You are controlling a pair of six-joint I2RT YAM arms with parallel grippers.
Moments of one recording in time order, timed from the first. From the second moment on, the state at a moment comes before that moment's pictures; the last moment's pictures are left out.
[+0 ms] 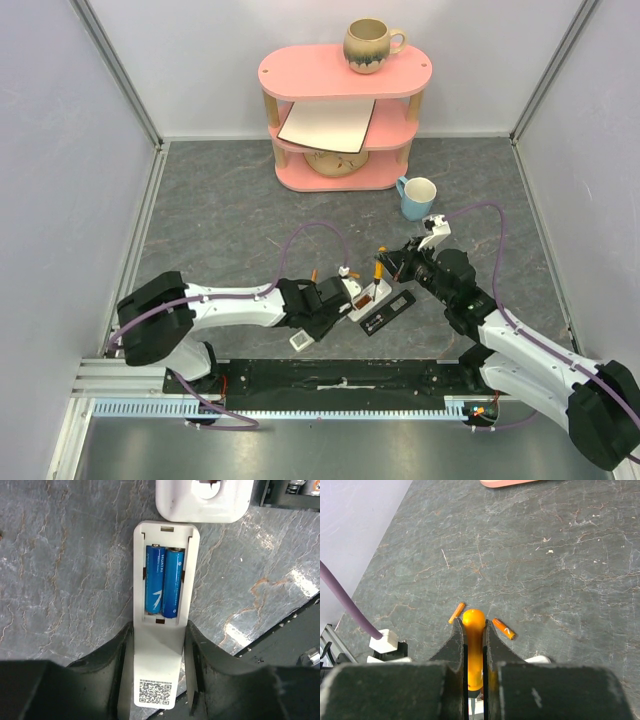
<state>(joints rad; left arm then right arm) -1.17 1.53 0.81 -0.46 -0.13 -0.29 0.57 0.87 0.32 0.34 -0.07 0.57</state>
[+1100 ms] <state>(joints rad) -0.86 1.55 0.92 -0.32 0.04 0.16 0.48 0.99 0.47 0.31 -0.10 0.53</state>
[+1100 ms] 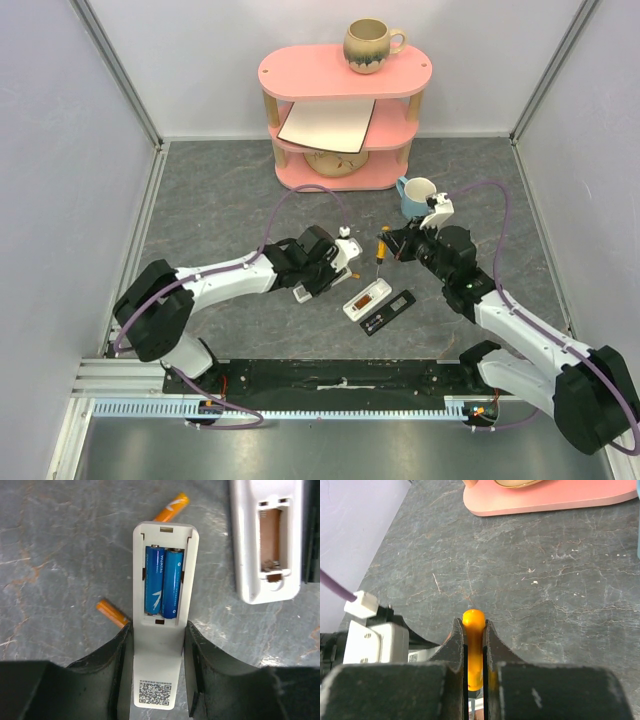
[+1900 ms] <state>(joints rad) -0.96 1.70 0.97 -0.37 -0.03 0.18 0.47 1.08 0.45 0.40 -0.19 0.55</state>
